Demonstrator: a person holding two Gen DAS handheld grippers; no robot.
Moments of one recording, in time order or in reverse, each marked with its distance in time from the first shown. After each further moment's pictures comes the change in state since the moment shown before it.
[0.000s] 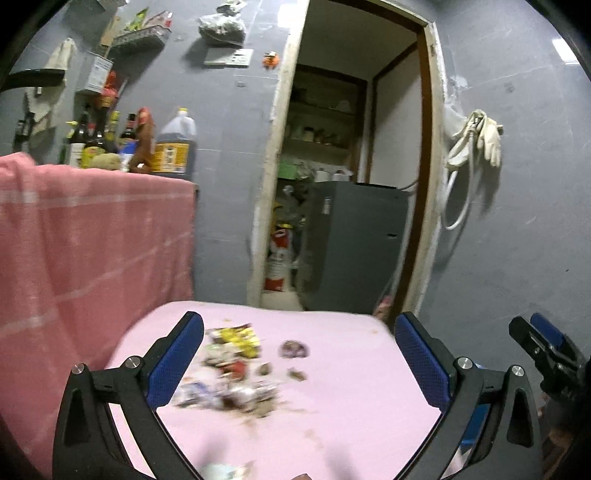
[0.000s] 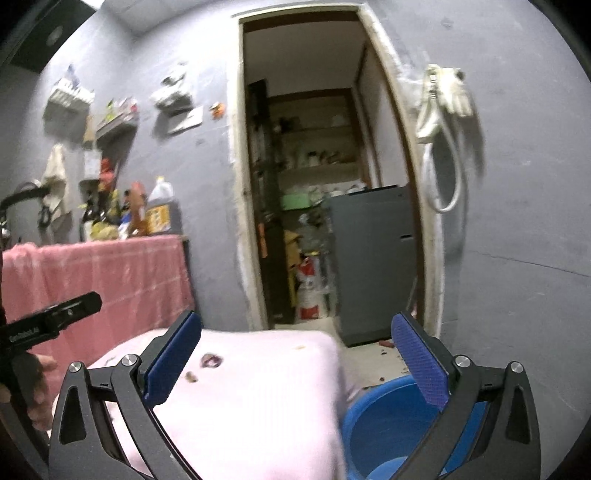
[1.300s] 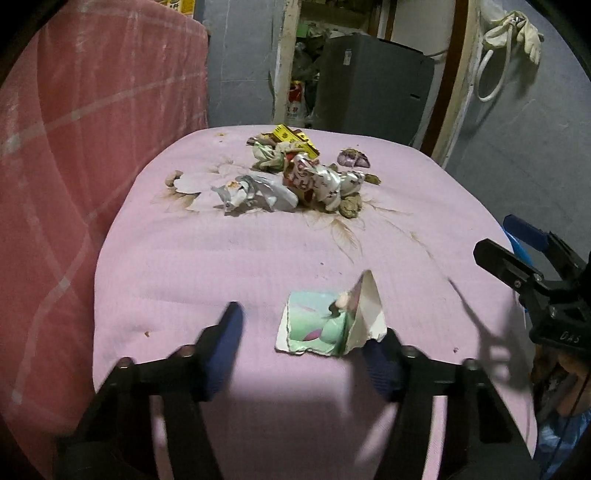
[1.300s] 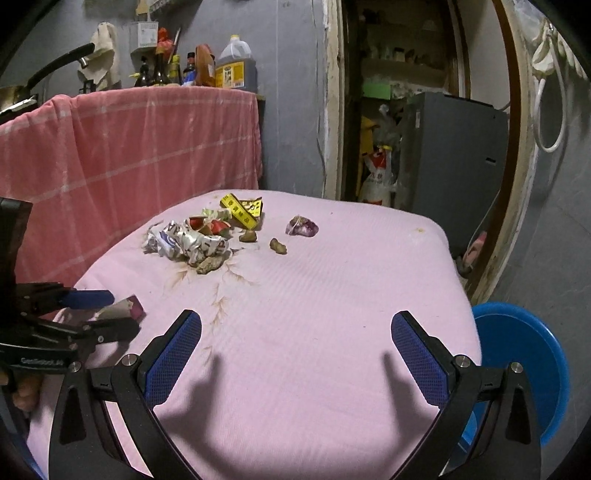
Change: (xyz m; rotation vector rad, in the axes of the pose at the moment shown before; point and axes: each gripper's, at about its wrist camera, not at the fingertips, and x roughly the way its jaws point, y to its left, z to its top) left arm 0.019 0.061 -0.096 0.006 0.585 0.017; right arm 0.068 0.089 -0.076 -0.170 0.480 0.206
